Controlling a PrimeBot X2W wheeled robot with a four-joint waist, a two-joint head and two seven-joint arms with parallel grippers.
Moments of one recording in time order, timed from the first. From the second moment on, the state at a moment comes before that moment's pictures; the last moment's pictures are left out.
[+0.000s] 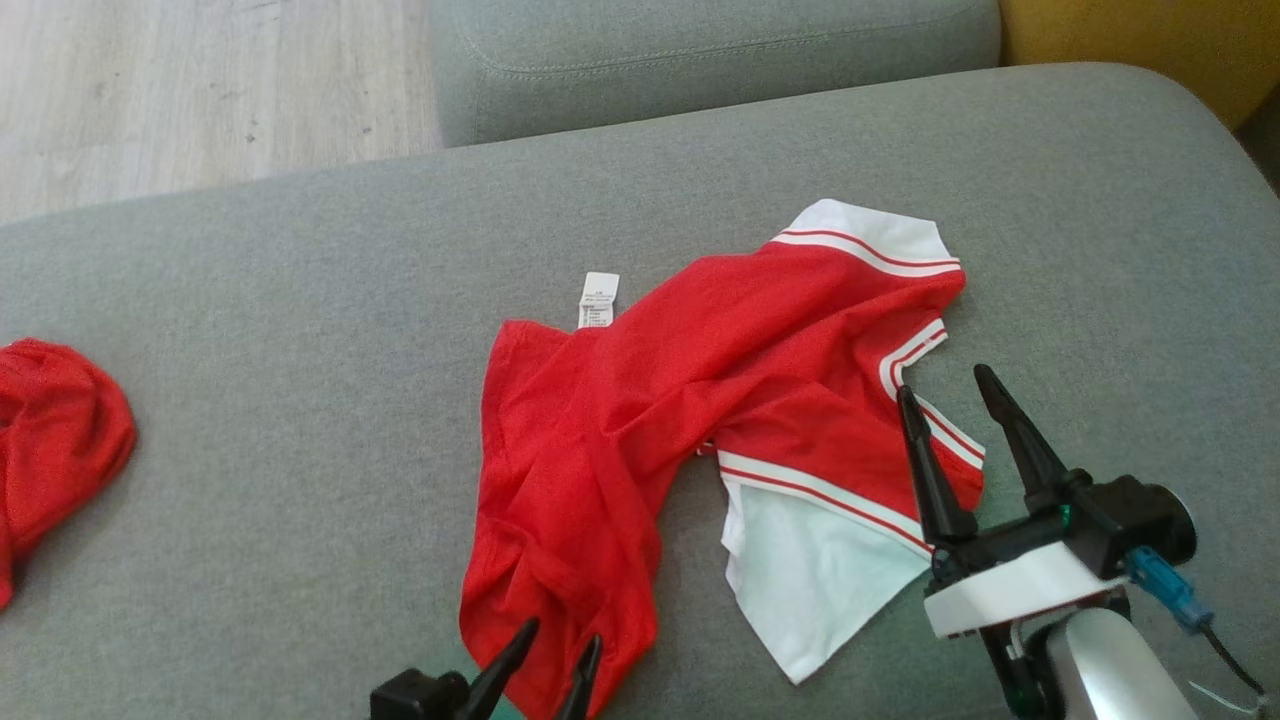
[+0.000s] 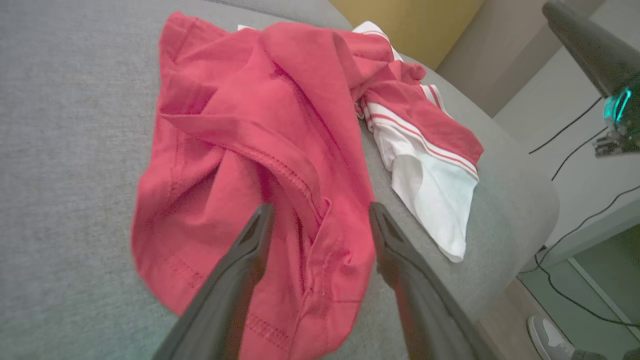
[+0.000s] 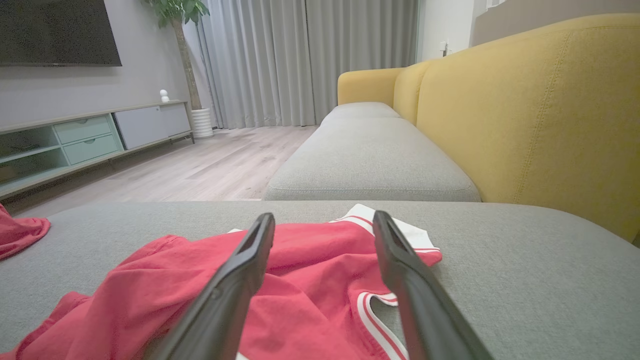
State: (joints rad) left arm 0.06 0.23 -0.64 0.22 -0.57 -0.07 -0.12; right arm -0.07 -0.11 0.19 0.20 0.14 0.13 -0.26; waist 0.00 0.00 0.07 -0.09
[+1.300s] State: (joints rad) left arm 0.04 0.21 -0.60 0.22 -0.65 -0.01 -0.10; right arm -0.05 -0.11 0.19 0.20 0.14 0.13 -0.26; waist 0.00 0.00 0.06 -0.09
